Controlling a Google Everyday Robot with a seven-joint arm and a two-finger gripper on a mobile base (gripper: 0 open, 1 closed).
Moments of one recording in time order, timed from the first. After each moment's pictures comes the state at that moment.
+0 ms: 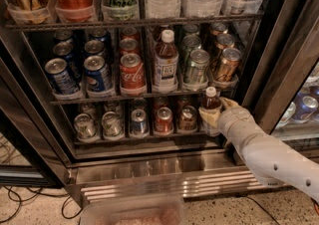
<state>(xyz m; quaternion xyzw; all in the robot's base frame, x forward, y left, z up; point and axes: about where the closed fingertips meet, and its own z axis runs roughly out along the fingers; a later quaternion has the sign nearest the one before) 0.618 -0.215 0.724 -0.19 0.77 -0.07 0.61</state>
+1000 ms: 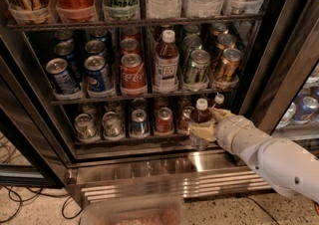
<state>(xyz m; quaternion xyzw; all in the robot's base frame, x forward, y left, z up) 0.558 -0.165 0.736 -0.27 0.77 0.03 0.57</state>
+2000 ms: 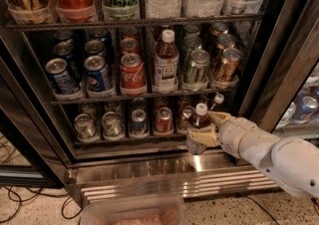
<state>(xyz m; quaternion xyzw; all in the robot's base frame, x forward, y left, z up) 0.537 -0.151 0.743 -0.31 0.76 0.09 0.56</state>
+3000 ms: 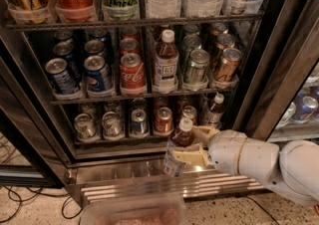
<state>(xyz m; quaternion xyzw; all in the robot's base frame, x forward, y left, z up) 0.459 -0.080 0.762 -0.38 0.72 0.25 0.52</state>
